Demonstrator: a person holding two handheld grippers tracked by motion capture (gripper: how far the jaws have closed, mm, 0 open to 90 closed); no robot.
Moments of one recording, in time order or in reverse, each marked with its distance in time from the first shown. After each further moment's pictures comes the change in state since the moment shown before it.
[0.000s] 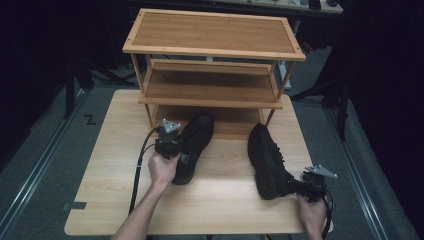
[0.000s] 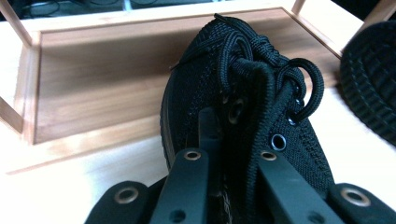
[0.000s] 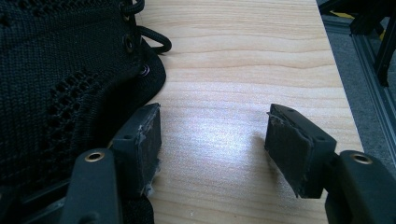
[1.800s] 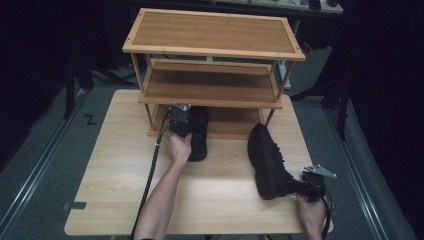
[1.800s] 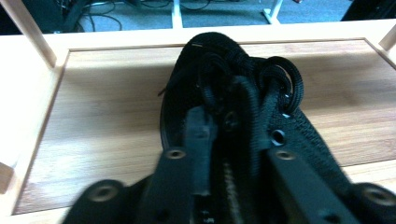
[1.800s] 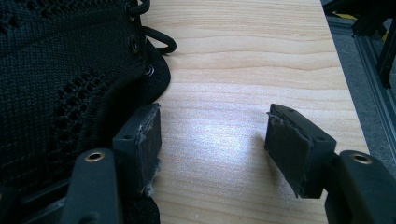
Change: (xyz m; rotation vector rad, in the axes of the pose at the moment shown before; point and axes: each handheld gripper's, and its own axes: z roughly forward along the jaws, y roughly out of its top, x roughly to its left) left arm 0.005 0.036 0.082 -0.015 0.189 -0.093; right arm 0.002 0.001 0.001 0.000 0.005 -0.004
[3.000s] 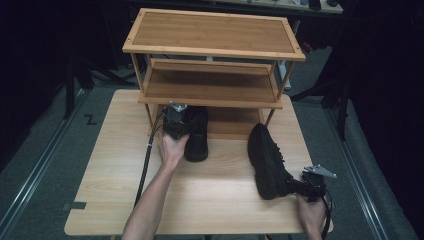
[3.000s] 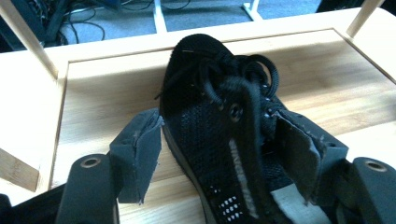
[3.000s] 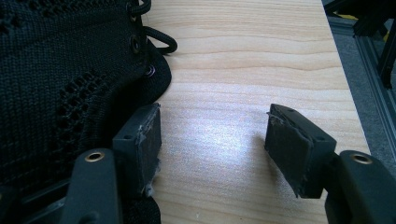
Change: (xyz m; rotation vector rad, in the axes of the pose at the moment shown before) left arm 0.009 0.005 -0.032 0.009 -0.076 0.085; right arm 0.000 0.000 0.000 0.000 0.003 -0.002
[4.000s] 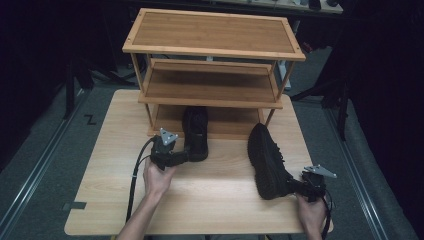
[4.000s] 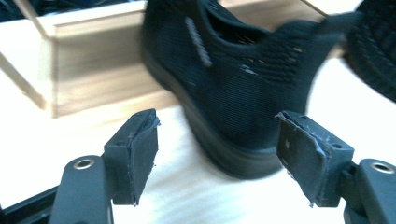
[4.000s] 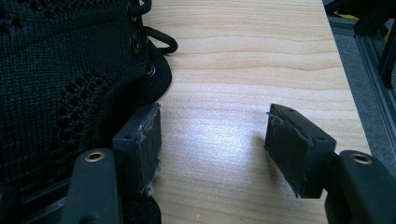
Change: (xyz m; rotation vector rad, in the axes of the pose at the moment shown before) left arm -0.006 -0.073 -0.069 0.003 -0.103 0.086; right arm 0.000 0.000 0.000 0.000 0.002 0.001
